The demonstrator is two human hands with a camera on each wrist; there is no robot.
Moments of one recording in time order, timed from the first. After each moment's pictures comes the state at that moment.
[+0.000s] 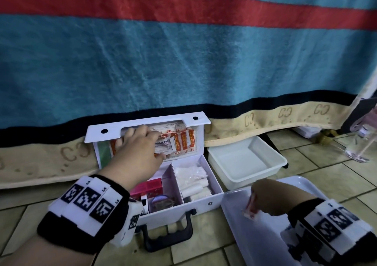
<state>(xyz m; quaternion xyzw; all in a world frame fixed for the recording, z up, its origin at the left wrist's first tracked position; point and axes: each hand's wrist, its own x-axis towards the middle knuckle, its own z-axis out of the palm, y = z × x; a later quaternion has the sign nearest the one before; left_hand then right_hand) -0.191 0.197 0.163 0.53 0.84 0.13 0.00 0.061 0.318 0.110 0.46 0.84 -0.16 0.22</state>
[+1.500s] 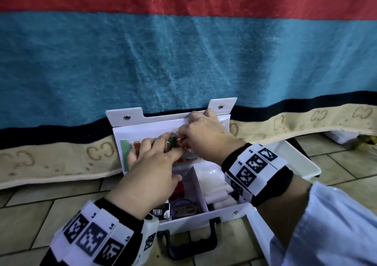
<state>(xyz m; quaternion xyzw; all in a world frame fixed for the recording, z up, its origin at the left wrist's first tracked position) -0.197 0.170 0.152 0.55 0.83 0.08 0.00 -0.124 0.302 0.177 0.20 0.98 0.04 -0.08</state>
